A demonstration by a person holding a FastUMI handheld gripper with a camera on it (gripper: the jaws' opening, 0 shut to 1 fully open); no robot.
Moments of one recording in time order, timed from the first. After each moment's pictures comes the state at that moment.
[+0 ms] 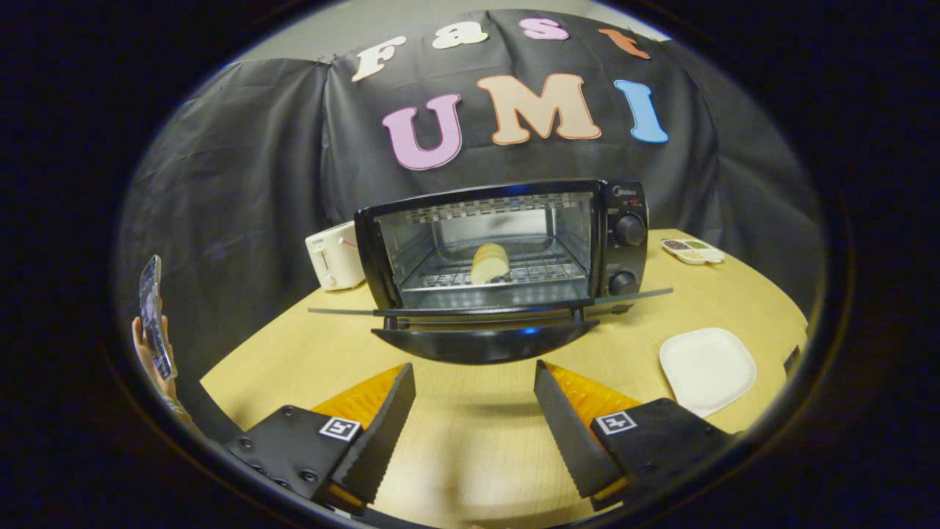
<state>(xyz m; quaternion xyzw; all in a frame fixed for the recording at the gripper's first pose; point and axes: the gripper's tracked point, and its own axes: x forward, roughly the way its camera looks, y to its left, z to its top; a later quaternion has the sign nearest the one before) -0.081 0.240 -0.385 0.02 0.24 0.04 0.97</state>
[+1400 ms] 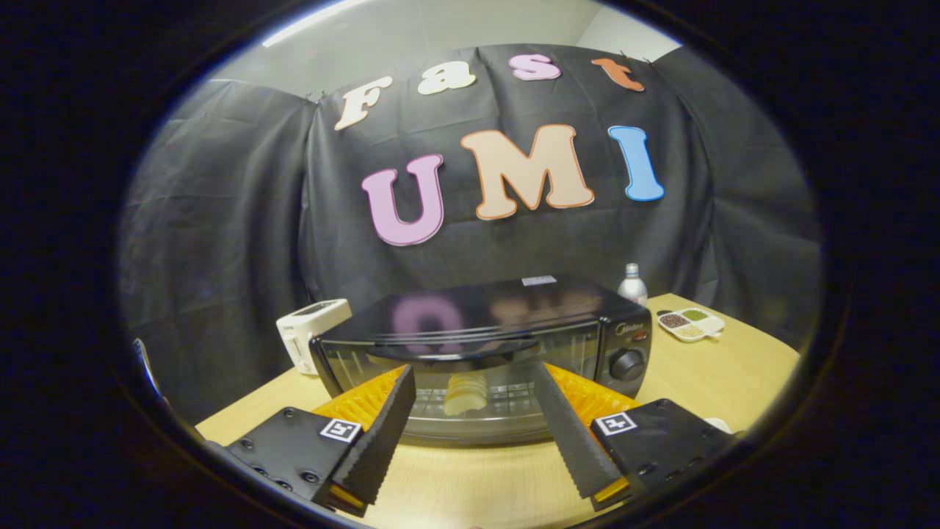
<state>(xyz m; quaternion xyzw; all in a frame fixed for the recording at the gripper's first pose) 0.027 0.214 -0.277 0.03 0.11 0.01 0.99</state>
